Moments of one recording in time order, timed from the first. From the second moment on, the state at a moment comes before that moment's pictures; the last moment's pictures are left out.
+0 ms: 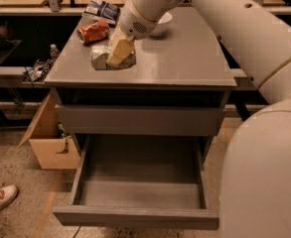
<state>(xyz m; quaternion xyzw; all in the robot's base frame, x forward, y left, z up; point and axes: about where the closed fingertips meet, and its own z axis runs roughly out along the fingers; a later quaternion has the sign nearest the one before) 0.670 0.075 0.930 -0.68 0.65 0.14 0.30</state>
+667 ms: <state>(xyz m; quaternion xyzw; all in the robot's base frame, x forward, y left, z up) 0.653 0.070 0.912 -0.69 0.66 0.14 0.28</state>
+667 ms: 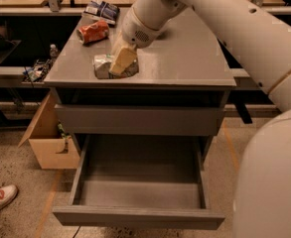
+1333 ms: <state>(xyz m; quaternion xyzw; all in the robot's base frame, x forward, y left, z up) 0.564 0.045 0.861 -0.67 0.69 0.16 0.22</state>
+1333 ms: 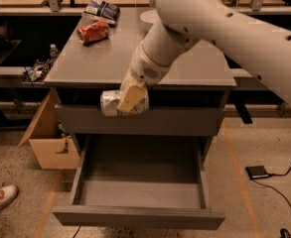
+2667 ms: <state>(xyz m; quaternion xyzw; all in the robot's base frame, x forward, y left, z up) 0.513 0.031 0.698 -0.63 0.73 0.22 0.15</state>
